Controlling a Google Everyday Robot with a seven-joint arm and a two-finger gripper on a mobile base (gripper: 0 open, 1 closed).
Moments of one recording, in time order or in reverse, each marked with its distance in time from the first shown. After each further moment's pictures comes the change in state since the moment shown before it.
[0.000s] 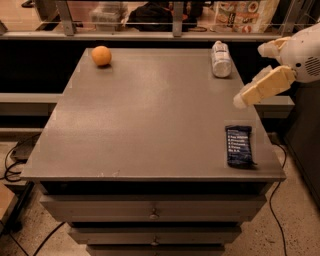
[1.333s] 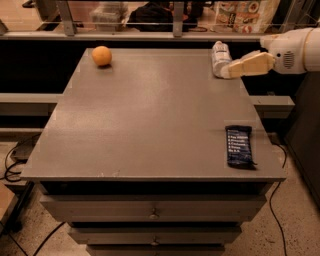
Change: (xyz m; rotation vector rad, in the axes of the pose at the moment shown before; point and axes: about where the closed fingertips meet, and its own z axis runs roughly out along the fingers) arm -0.007 -0.095 0.037 0.185 -0.249 0.182
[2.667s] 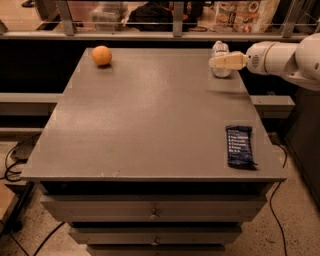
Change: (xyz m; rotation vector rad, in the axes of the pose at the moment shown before) arm 0.038 -0.113 0.099 0.220 -0.083 0.161
